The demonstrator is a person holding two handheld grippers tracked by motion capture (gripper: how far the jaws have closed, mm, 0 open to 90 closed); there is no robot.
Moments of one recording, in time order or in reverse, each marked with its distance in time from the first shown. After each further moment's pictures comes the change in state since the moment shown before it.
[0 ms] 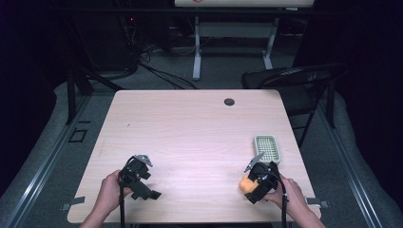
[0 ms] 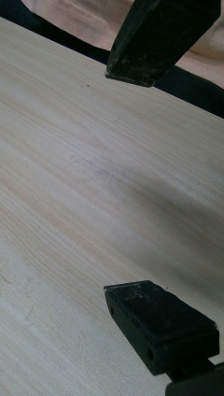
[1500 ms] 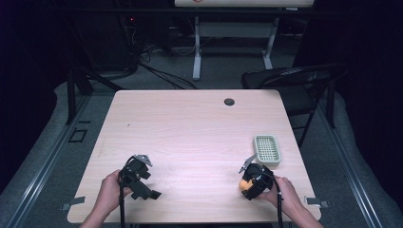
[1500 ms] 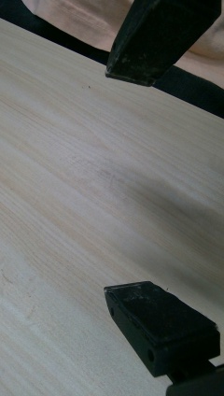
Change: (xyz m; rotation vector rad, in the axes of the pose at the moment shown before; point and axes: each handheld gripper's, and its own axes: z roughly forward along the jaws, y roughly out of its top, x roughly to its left) left arm 0.000 0.000 0.000 -0.004 -0.003 0.002; right arm 0.004 0.009 0.015 0.018 -0.011 -0.029
